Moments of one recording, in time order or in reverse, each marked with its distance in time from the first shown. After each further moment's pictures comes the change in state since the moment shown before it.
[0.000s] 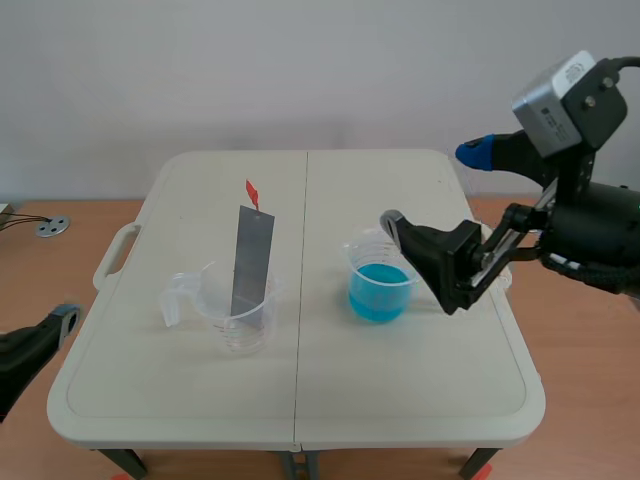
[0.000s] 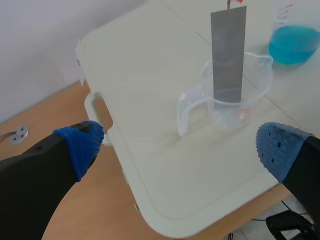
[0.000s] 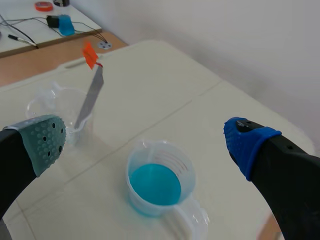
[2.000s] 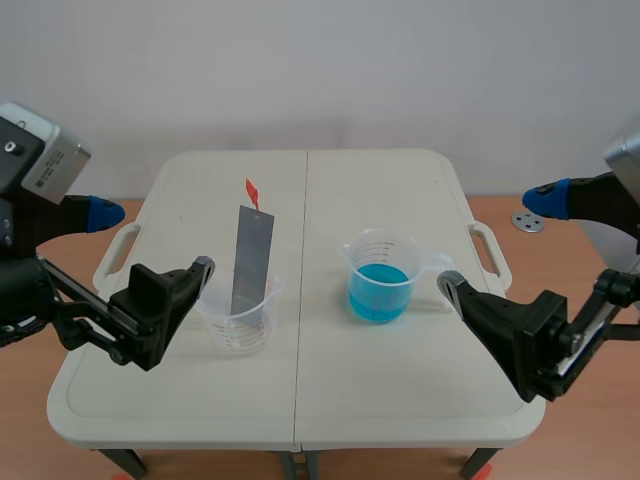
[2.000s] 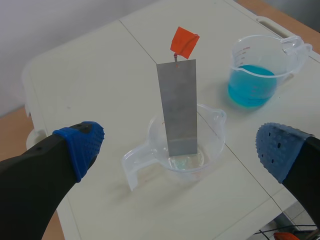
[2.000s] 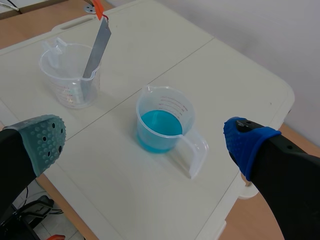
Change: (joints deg) left arm -17.9 4.6 18.9 0.0 0.0 5.8 15.1; right arm -20.3 -0.3 12.5 14.5 -0.2 0.4 -4.0
